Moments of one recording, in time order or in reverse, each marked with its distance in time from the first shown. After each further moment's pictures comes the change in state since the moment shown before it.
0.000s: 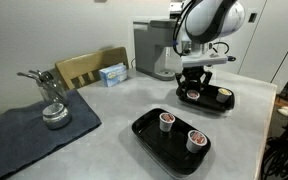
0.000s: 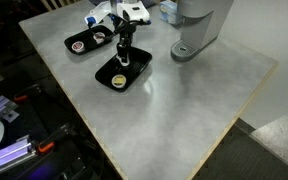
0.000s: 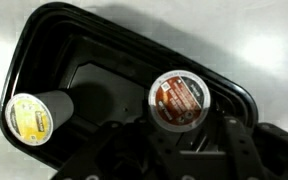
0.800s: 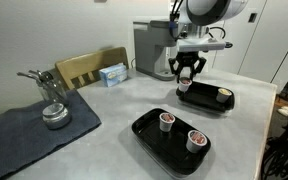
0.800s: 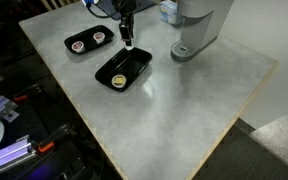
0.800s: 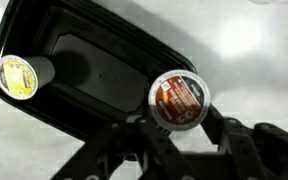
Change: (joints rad) arm 0.026 -0.099 0.003 0.002 -0.059 0.036 0.000
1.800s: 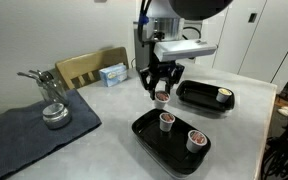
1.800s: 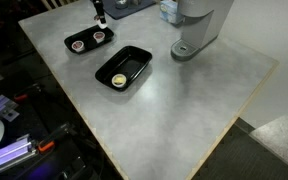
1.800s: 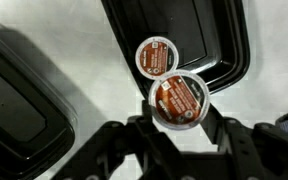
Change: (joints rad) arm 0.129 -0.035 0.174 0.015 -0.040 -0.007 -0.063
